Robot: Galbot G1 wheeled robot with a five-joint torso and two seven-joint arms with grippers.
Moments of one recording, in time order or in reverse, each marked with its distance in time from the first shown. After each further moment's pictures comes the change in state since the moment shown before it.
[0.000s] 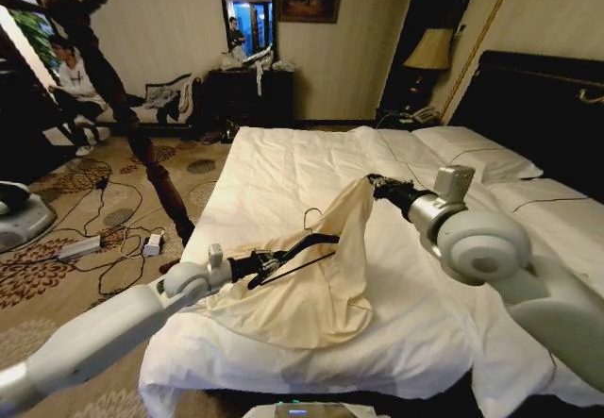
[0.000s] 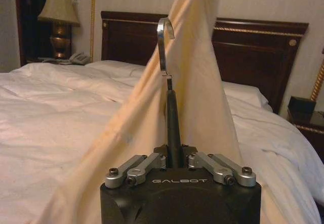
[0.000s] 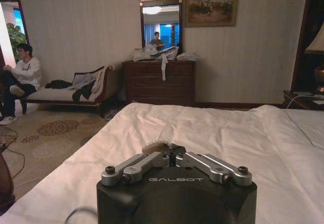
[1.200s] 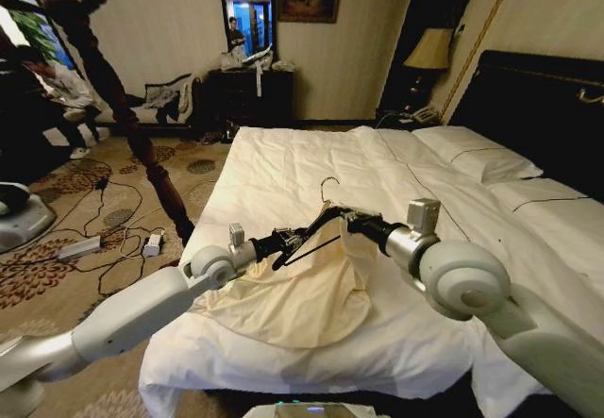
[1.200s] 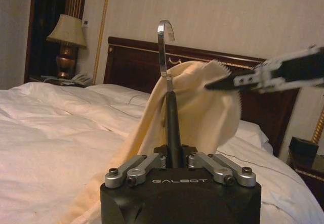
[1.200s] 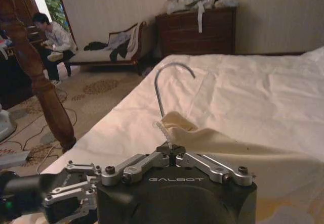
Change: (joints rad) left arm -0.087 -0.095 0.032 -0.032 -0.123 0.012 -0.119; right arm -0.170 0.076 -0.057 0.064 0.013 -0.035 -0.036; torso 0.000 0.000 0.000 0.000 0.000
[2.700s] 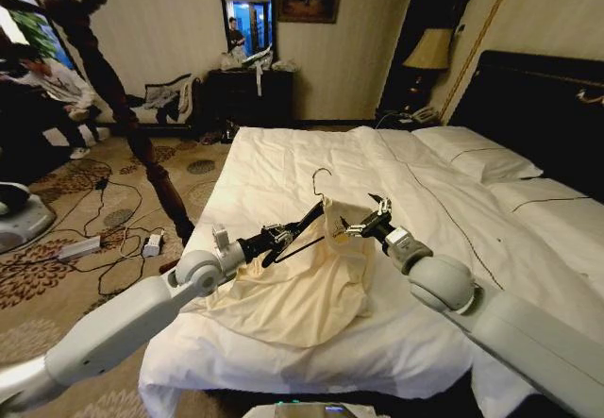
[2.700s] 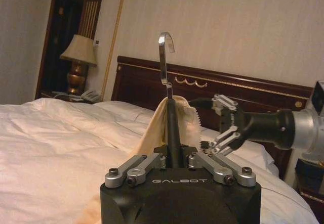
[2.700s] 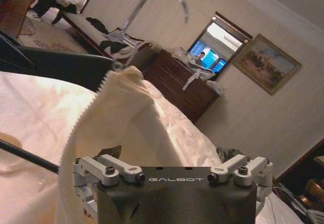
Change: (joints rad) left arm 0.139 0.045 -0.163 -0.085 -0.013 -0.017 0.003; right arm -0.099 -0.078 -0.113 -0.224 -1.123 0.093 -0.524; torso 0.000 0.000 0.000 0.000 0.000
